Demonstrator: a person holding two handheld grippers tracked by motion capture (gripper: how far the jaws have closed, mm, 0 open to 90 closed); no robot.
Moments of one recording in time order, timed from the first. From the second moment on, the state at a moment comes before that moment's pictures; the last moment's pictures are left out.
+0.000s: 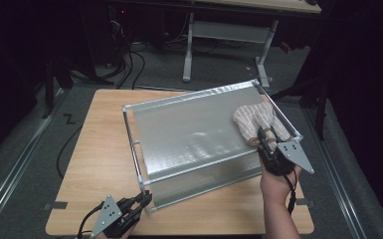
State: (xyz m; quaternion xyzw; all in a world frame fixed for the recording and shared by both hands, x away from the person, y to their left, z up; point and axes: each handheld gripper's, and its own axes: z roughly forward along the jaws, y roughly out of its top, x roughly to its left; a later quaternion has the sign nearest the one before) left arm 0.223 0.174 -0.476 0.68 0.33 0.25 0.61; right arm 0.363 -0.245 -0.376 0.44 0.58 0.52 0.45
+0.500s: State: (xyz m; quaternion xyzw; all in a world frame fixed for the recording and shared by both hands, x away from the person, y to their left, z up) left arm 0.232 0.161 -0.476 0.69 0.31 0.23 0.61; right arm 0.343 -0.203 -0.376 0.41 0.60 0.54 0.42
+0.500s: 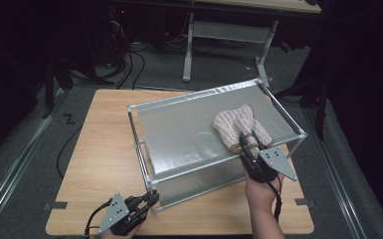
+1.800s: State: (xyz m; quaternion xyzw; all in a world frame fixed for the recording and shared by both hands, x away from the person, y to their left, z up) left arm 0.239 0.147 -0.477 0.70 0.28 0.22 0.62; right arm 0.285 -0.091 -0.379 0.30 0.65 0.60 0.36
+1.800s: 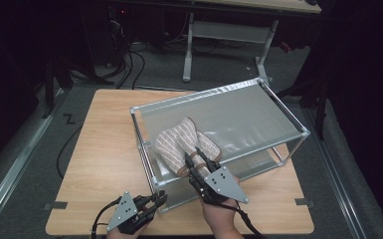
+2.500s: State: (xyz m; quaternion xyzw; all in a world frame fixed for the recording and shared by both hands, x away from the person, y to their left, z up) left arm 0.239 0.144 -0.479 0.71 0.28 0.21 0.61; right arm 0.271 -0.076 -0.378 0.28 0.66 0.61 0.35
